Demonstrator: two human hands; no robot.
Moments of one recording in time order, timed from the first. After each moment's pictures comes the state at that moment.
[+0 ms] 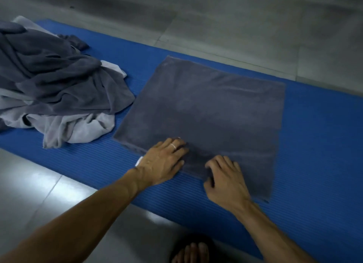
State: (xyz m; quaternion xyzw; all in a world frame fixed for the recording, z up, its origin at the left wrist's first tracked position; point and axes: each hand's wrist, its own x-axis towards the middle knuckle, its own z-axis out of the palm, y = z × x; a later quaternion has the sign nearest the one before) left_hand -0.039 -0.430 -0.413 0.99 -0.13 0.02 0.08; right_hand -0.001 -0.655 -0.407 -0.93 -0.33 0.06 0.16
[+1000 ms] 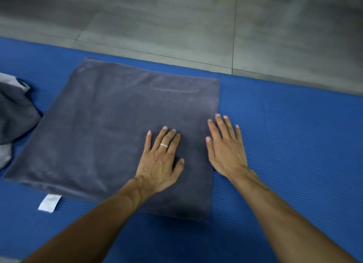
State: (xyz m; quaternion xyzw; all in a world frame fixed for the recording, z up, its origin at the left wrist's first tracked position) left_hand 0.083 -0.595 -0.439 0.99 -0.06 -0.01 0.08; right_hand 0.159 -0.789 -0.432 -0.98 -0.21 0.02 0.06
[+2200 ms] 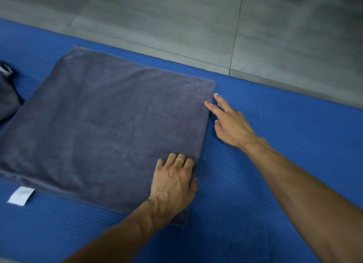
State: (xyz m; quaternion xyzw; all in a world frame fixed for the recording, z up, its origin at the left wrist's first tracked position) left_hand 0.074 -0.687 -0.412 0.99 0.02 -0.04 0.15; right_hand 0.262 -0.822 -0.409 -0.95 -0.29 0.12 0.08
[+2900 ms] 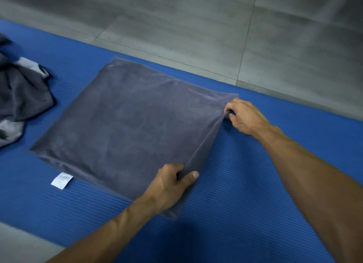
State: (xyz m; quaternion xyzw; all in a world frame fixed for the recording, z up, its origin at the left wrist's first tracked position) left_hand 0.043 -0.662 -0.368 0.80 0.17 -0.16 0.55; right_hand 0.283 -0.824 -0.367 -0.95 -0.27 0.12 0.10
